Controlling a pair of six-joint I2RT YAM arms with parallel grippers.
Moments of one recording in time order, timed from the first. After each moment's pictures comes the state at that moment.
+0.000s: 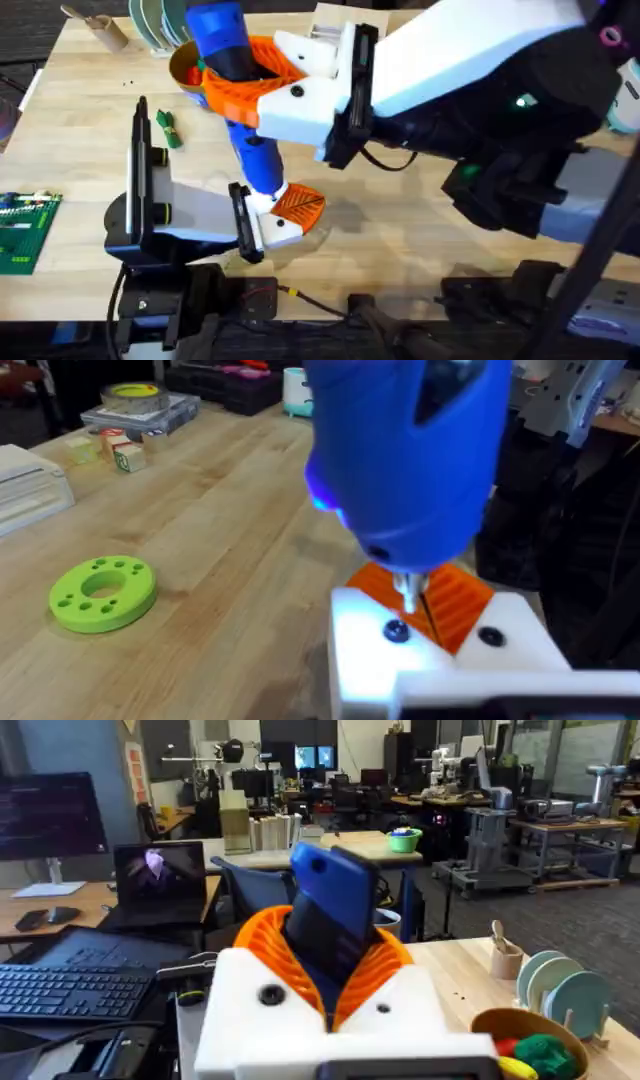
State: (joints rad) left arm 0.08 0.04 0.01 -0.15 1.34 0.08; right arm 0.88 1.27 0.71 0.88 -0.51 0.16
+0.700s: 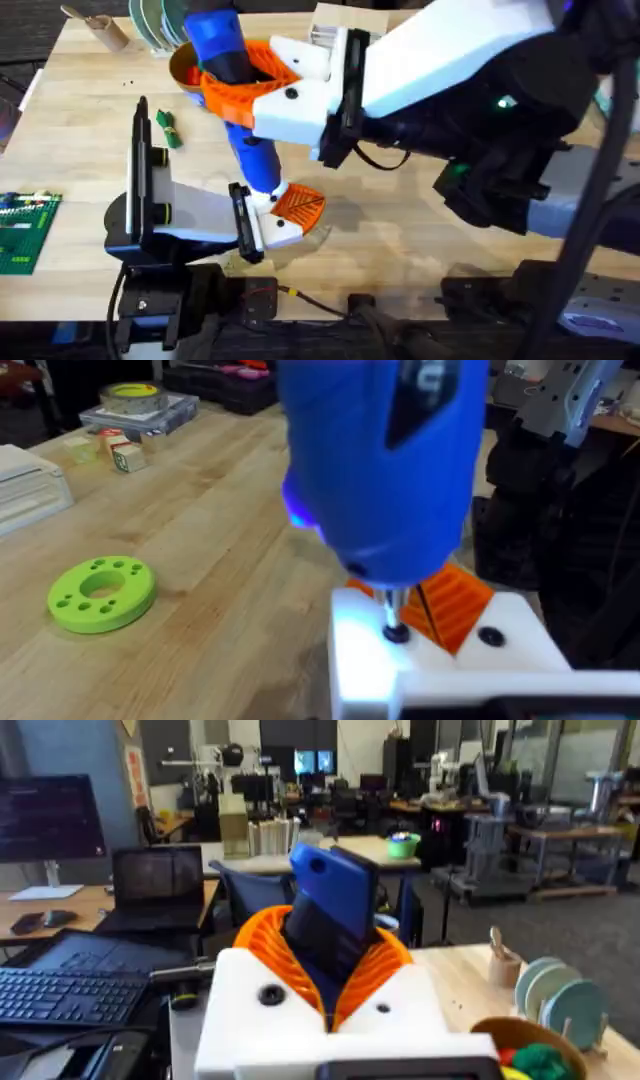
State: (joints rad) left arm 0.08 0.04 0.01 -0.16 1.34 0.08; right arm 0.88 1.30 0.71 0.91 -0.51 0.16
